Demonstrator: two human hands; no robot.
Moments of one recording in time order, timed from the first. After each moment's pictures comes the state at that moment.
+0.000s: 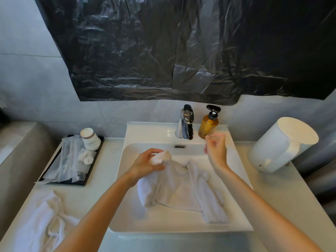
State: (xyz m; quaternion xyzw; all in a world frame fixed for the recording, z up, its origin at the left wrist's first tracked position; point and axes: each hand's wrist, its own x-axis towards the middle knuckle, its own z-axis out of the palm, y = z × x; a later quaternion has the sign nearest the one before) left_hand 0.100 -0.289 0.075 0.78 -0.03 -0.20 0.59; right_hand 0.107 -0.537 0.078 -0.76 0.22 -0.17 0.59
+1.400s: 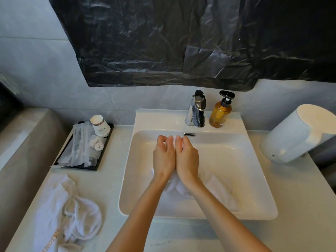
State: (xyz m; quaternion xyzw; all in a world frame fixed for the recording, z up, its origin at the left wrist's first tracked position) left_hand 0.065 -0.341 0.084 0.77 0.11 0.02 0.63; right_hand 0.055 -0.405 0.084 -0.87 0.15 -0.12 0.46
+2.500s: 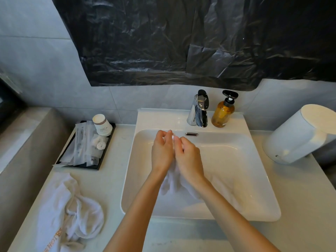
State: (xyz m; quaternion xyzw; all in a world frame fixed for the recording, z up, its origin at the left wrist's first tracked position) left_hand 0.072 -0.335 0.110 0.75 0.12 0.00 0.65; right_hand 0.045 -0.407 0.110 -0.85 0.11 -0.07 0.50
